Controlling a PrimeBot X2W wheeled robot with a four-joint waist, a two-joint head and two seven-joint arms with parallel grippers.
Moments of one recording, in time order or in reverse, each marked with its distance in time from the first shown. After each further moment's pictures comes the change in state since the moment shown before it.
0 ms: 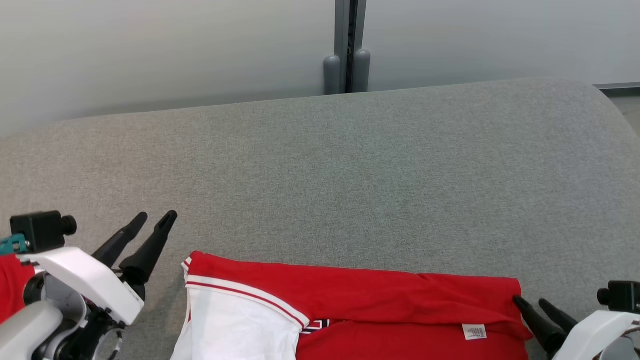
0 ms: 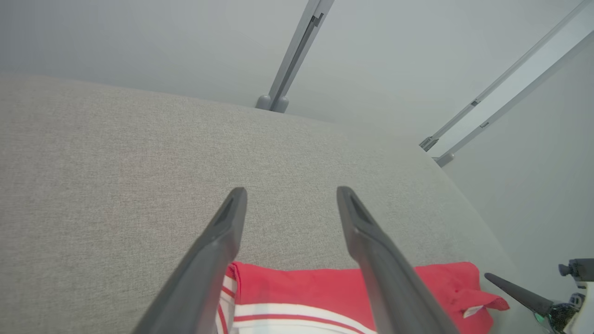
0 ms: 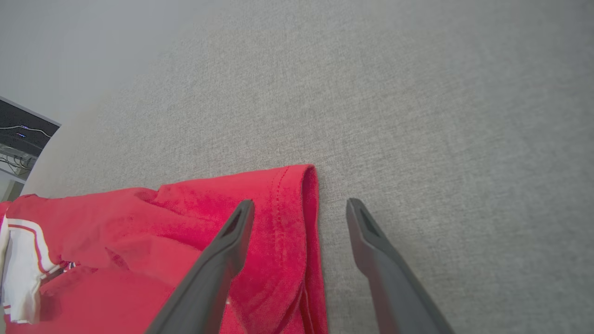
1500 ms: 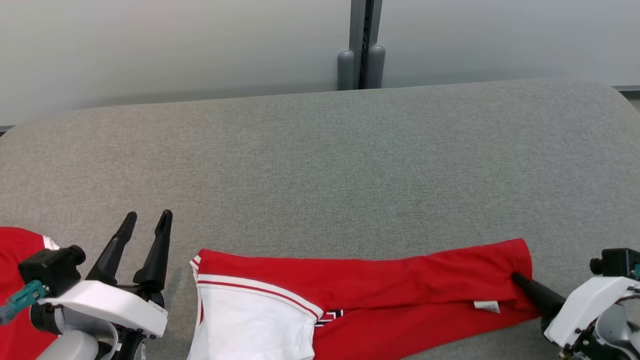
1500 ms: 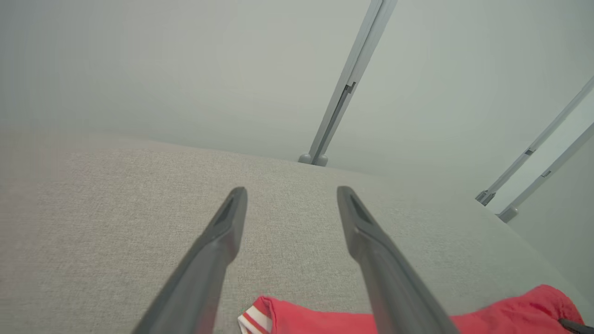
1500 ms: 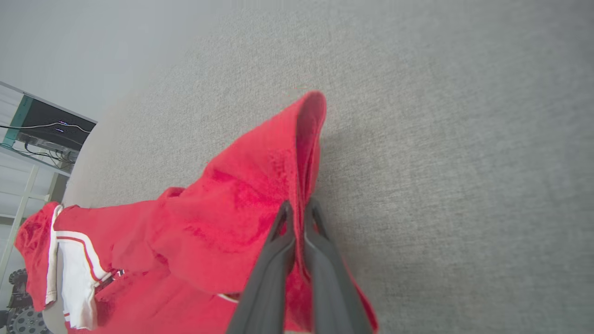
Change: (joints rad) left arm 0.269 -0.248 0.355 0.001 0.426 0.111 -0.131; right arm -0.070 0.027 -0.031 -0.004 0.075 0.001 0.154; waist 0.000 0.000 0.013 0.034
